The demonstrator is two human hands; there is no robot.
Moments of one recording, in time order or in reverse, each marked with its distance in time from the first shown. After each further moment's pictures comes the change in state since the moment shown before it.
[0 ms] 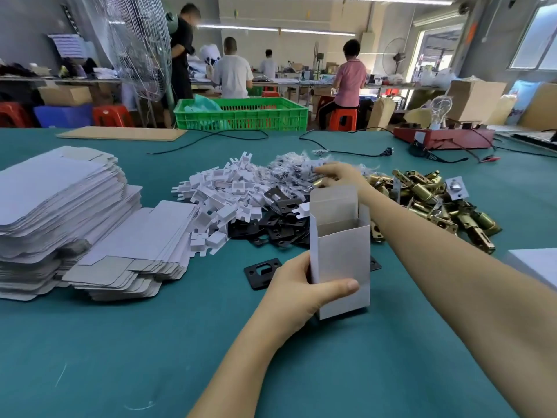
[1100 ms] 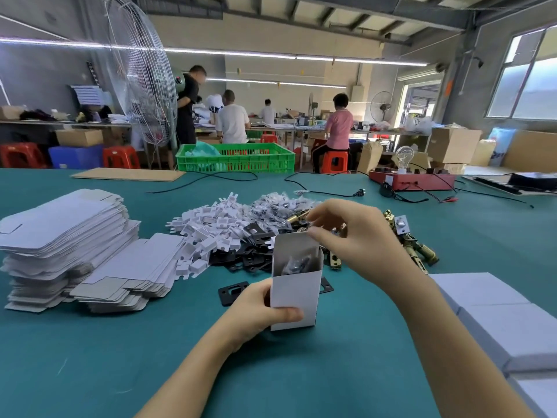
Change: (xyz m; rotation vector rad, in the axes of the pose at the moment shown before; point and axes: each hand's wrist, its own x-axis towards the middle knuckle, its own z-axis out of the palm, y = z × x) left_hand -0.015 0.020 0.007 0.109 -0.056 0.019; right_hand -0.174 -0.088 -0.101 -0.089 0.111 -0.432
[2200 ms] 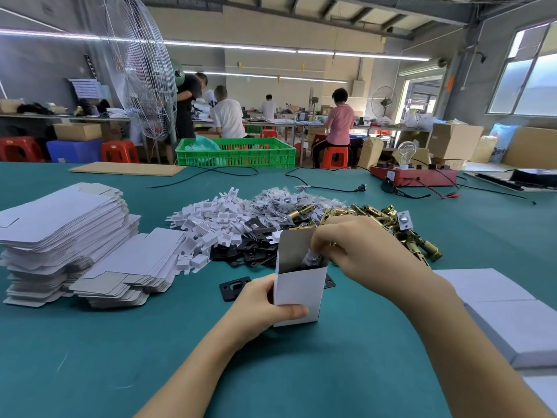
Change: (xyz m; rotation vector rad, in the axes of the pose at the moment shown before) left_hand 0.003 -0.007 0.002 0.092 0.054 0.036; right_hand -0.005 -0.008 -0.004 -0.399 -0.358 -0.038
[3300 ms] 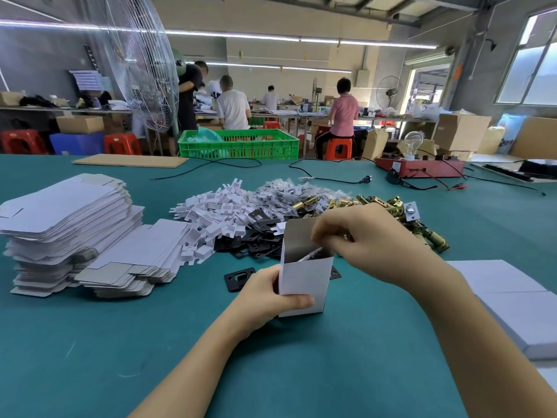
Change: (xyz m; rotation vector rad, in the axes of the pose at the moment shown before) left_hand 0.001 -0.001 -0.001 -0.058 -0.024 -0.009; right_hand -0.001 -0.002 0.002 0.235 0.028 0.019
